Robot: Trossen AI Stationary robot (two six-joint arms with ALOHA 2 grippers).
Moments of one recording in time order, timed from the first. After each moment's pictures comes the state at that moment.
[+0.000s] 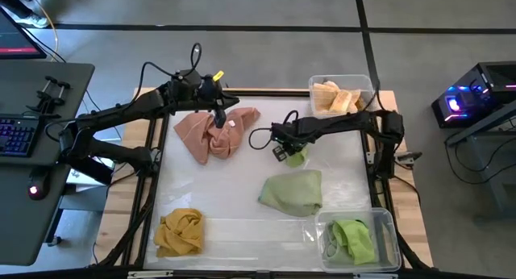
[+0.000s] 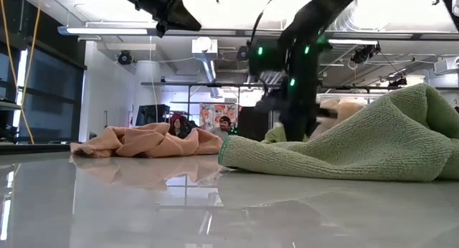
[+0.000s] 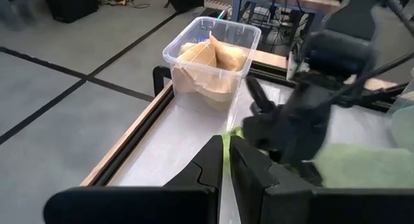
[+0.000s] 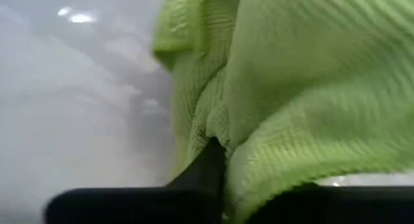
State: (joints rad) left arm 0.45 1.20 1.08 -0.26 0.10 -0.01; right arm -0.19 1.86 1.20 -0.74 0.11 0.76
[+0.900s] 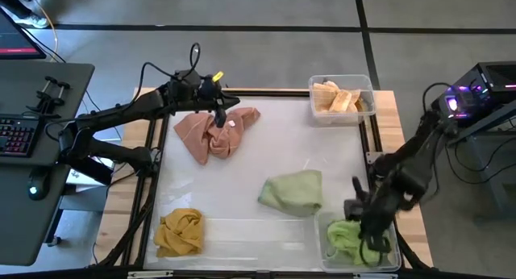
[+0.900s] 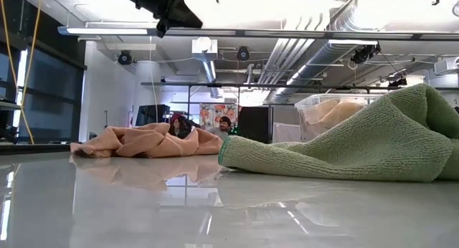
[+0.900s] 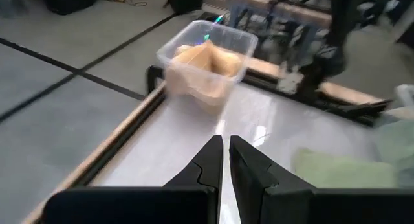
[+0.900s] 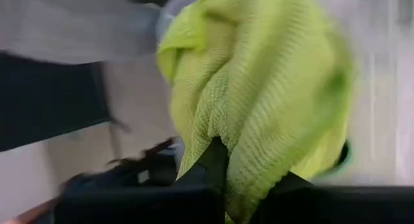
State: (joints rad) left arm 0.43 1.19 1.08 -0.25 0.11 -0.10; right arm 0.83 1.32 1.35 -1.10 -0.20 1.03
